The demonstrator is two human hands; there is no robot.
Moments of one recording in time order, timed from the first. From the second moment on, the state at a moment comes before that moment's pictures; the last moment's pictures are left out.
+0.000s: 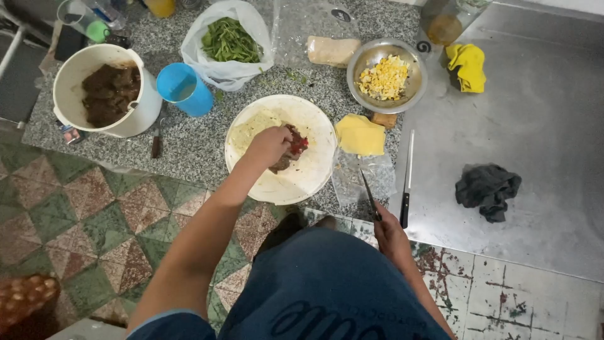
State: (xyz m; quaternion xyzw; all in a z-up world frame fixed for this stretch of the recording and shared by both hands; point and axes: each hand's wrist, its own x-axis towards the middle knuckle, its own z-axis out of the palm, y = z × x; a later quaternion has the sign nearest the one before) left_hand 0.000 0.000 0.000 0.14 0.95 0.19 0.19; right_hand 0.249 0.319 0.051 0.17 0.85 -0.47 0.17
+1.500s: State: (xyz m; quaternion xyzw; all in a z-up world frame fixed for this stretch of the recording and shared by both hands) left_hand 0.105 0.224 0.065 0.26 0.70 0.57 0.35; right_hand 0.227 0.365 0.048 0.11 0.89 -0.41 -0.16
